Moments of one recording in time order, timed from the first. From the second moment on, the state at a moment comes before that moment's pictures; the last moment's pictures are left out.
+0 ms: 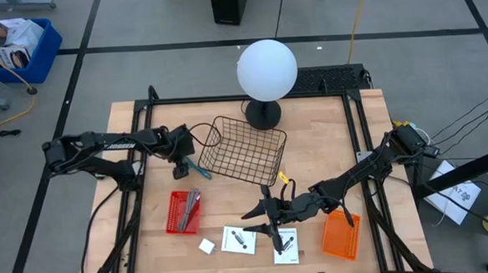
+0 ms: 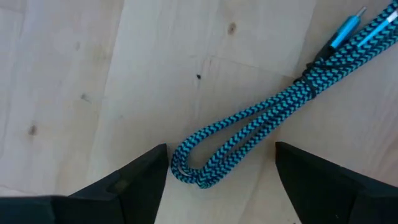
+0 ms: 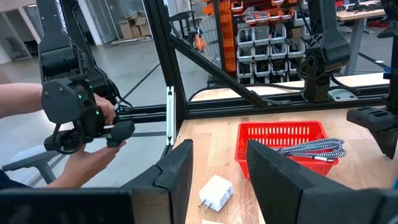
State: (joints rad) left arm 0.46 1.30 0.50 -0.52 0.08 0.18; right arm 0.48 1.70 1.03 0.53 0.29 0.25
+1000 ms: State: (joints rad) left arm 0.44 1.19 0.49 -0.62 0.03 -0.20; right arm 0.48 1.70 1.03 0.53 0.29 0.25
